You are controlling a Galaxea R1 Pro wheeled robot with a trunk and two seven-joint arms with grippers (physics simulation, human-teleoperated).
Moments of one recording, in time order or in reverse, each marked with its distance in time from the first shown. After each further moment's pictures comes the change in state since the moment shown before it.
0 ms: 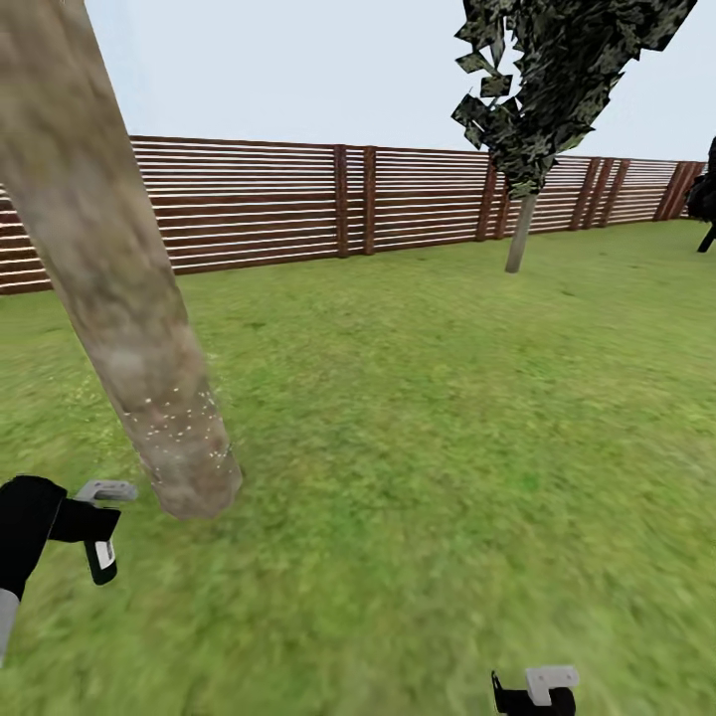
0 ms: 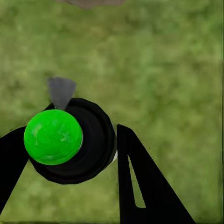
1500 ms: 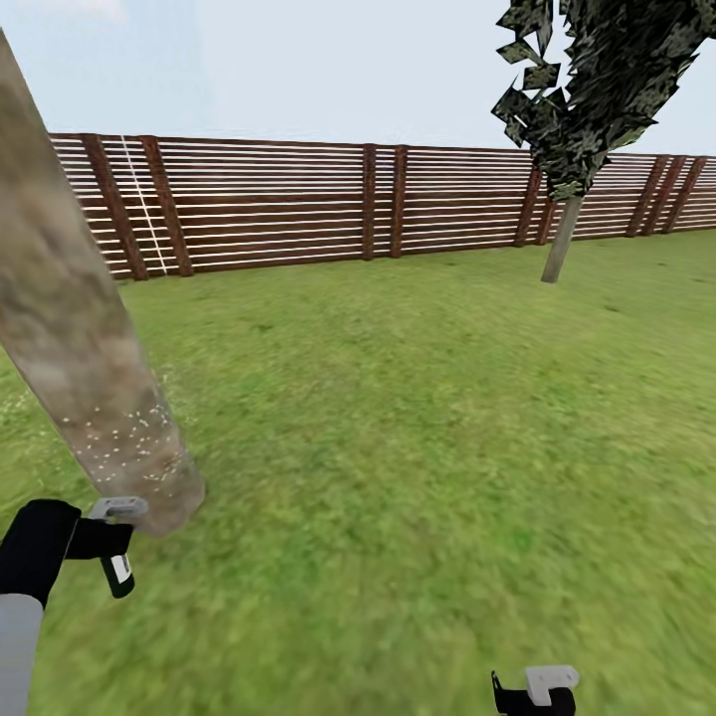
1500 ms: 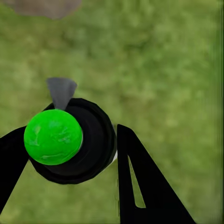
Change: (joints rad) left arm 0.000 -0.078 0.138 0.116 0.017 -0.096 0.125; right arm 0.000 0.000 0.000 0.000 0.000 0.000 0.000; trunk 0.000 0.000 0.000
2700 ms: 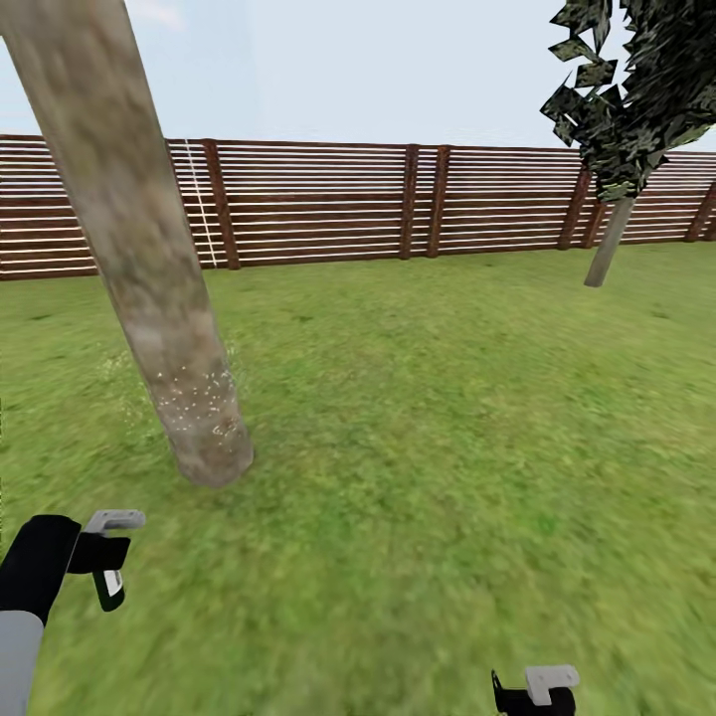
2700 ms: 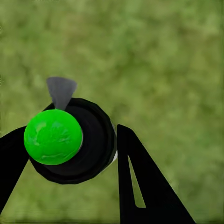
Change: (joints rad) left arm 0.044 -0.012 0.005 0.004 0.020 -0.040 0.094; right arm 0.000 0.000 0.000 -0.001 0.000 0.000 0.000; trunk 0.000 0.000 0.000
